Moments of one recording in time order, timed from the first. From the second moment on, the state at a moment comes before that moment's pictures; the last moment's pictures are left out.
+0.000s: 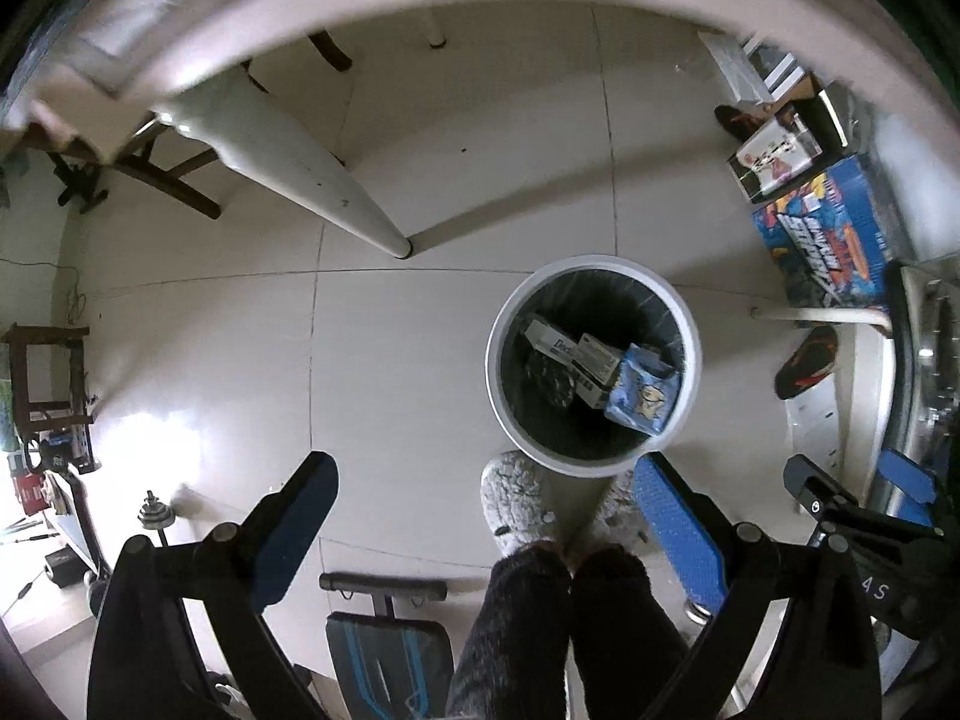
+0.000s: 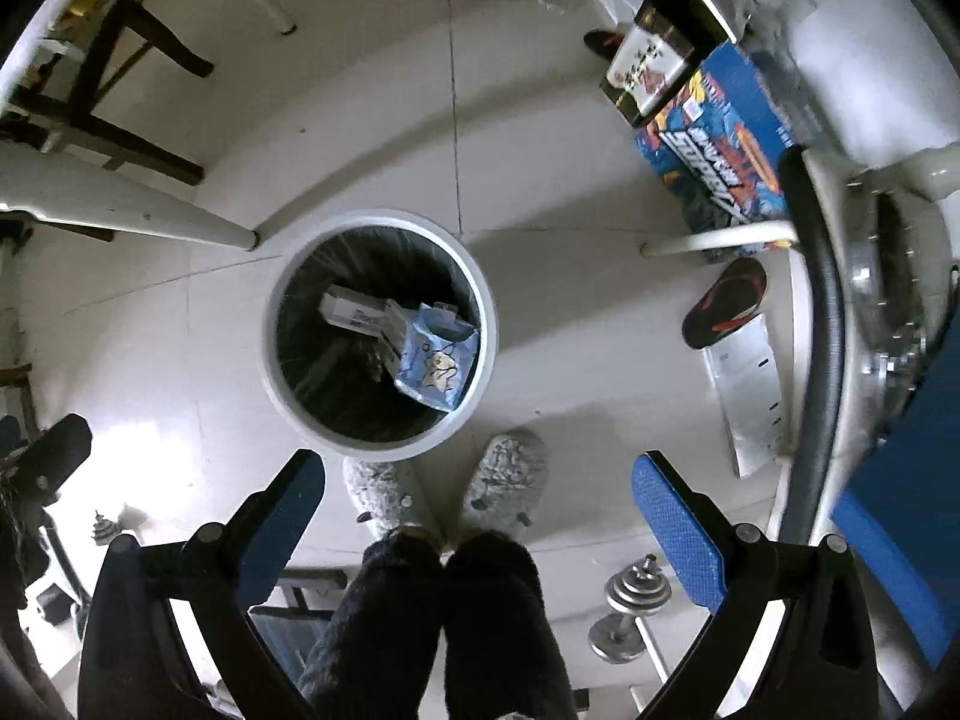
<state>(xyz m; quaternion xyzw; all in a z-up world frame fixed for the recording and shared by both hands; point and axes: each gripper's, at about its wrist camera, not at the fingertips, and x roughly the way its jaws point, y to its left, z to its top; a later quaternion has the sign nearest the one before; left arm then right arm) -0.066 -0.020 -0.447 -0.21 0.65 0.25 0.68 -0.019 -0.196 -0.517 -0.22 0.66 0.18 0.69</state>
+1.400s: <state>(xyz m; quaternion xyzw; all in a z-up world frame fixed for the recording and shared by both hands) 0.301 0.092 -0.215 0.00 0.62 0.25 0.75 0.438 -0.006 -0.175 -0.29 0.60 0.26 0.70</state>
